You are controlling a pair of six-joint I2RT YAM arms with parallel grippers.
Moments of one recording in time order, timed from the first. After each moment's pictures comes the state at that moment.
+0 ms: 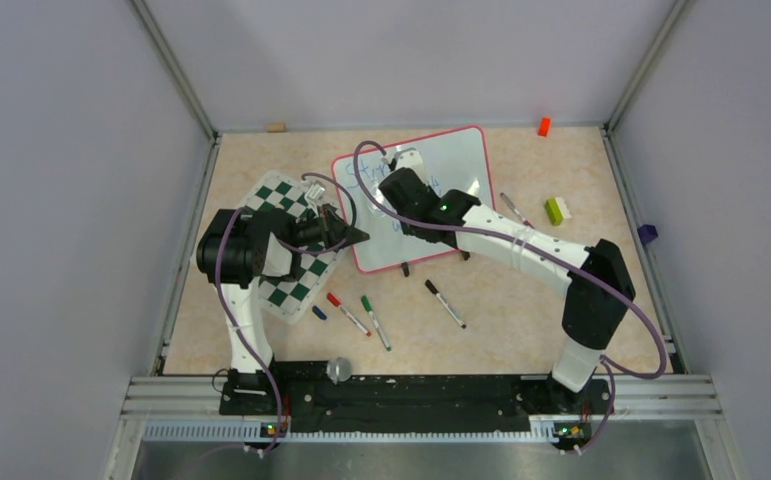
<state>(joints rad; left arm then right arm) -0.07 2.12 0.72 1.54 1.23 -0.84 0.89 1.74 1.53 -0.62 0.53 0.34</state>
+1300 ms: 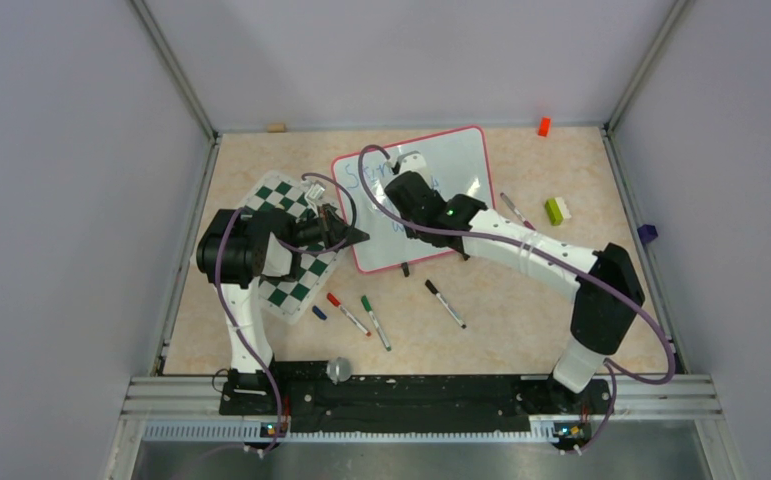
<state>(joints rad) -0.07 2.12 0.72 1.54 1.23 -0.84 0.89 1.69 1.46 -0.58 0.51 0.33</state>
